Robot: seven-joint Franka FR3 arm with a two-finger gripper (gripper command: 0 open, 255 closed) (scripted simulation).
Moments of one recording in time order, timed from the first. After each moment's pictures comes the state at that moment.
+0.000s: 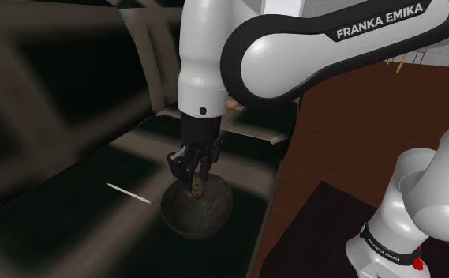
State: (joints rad) arm 0.24 -0.15 0.46 -2.04 0.19 2.01 0.56
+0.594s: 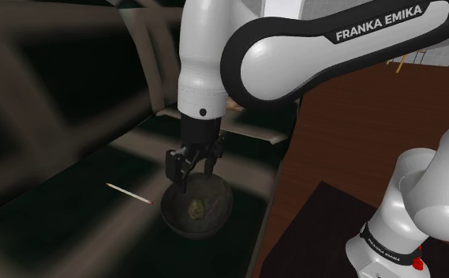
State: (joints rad) arm 0.24 -0.15 0.46 -2.04 0.19 2.02 0.56
